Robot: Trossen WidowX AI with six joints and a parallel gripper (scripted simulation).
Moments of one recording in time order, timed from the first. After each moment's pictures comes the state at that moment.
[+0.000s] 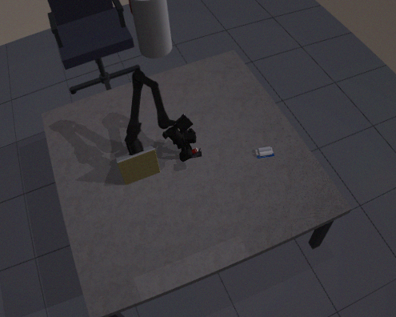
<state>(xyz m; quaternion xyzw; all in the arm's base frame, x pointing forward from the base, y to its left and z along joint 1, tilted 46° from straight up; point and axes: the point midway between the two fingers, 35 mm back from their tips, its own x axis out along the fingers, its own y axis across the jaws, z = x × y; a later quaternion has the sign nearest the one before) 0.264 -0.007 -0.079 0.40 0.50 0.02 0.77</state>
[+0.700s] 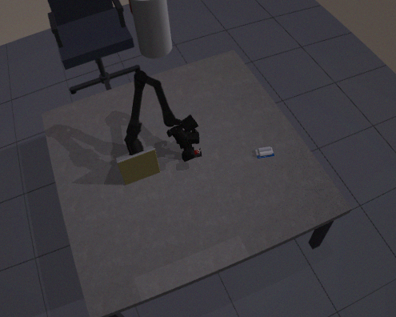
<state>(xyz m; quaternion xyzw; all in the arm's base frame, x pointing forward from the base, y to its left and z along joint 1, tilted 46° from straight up) 0.270 -0.010 -0.085 0.39 0.54 0.04 0.74</state>
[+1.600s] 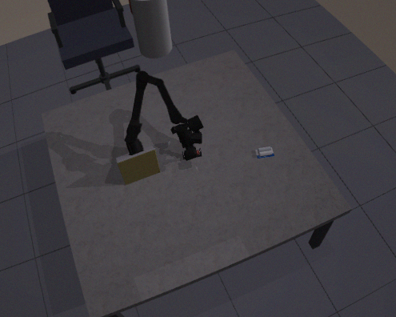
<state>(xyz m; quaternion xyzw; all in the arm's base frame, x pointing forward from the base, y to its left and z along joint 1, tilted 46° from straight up) 0.274 -0.011 -0.087 0.36 0.59 0.06 0.72</state>
